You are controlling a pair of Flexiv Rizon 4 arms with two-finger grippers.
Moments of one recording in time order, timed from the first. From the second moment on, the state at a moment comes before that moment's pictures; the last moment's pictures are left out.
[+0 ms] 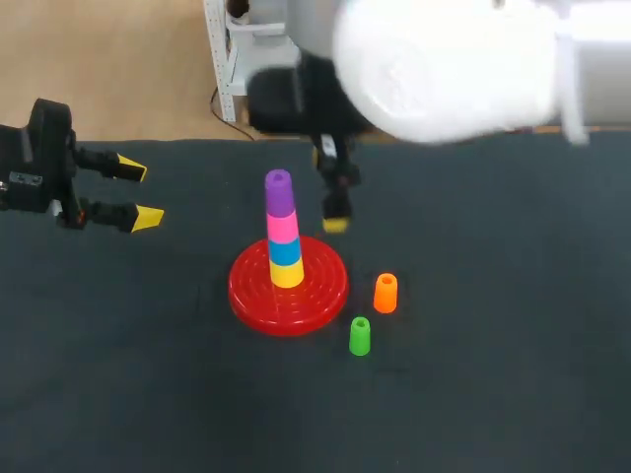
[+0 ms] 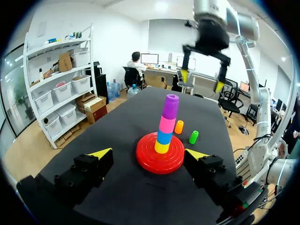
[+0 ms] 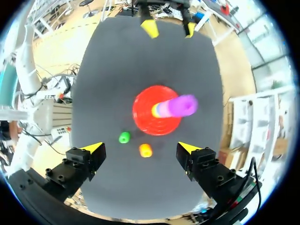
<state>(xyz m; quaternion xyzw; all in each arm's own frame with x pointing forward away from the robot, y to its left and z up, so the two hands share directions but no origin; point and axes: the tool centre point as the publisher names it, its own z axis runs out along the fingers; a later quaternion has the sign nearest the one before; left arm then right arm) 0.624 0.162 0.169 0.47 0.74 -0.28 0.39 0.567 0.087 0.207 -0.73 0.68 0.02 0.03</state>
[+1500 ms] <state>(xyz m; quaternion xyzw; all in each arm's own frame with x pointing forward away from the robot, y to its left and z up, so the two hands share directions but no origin) 0.624 0.162 0.169 0.47 0.74 -0.28 0.39 0.558 0.031 0.144 -0.68 0.73 0.01 0.03</state>
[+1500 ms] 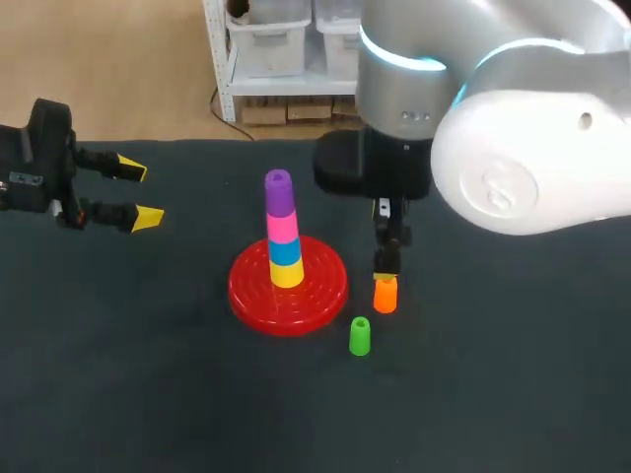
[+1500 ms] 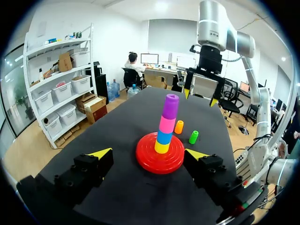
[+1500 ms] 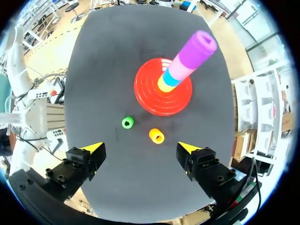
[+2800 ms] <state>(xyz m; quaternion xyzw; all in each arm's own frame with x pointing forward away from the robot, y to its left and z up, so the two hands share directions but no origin) 0.624 0.162 0.169 0.47 0.74 -0.28 0.39 0.586 0.005 0.046 -0.58 0.81 0.03 -0.02</state>
